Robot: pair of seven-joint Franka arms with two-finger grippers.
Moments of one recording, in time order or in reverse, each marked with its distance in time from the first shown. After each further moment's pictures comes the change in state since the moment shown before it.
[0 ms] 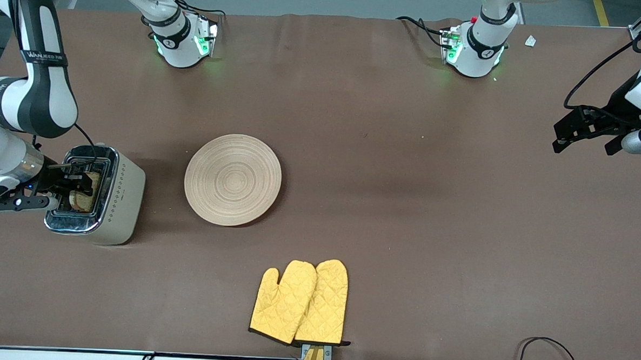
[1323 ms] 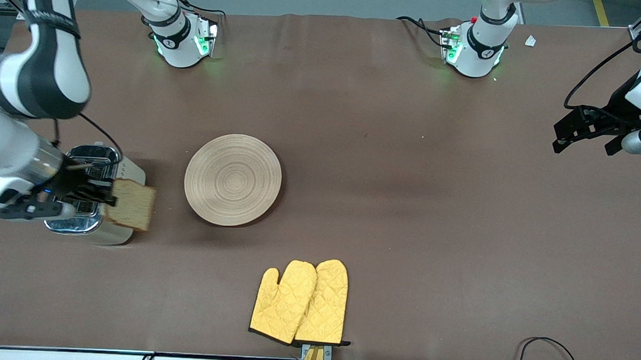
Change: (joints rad) left arm 0.000 0.000 0.000 0.001 0.000 0.000 0.000; right arm 0.136 0.023 0.084 0.217 0.200 -0.163 0.225
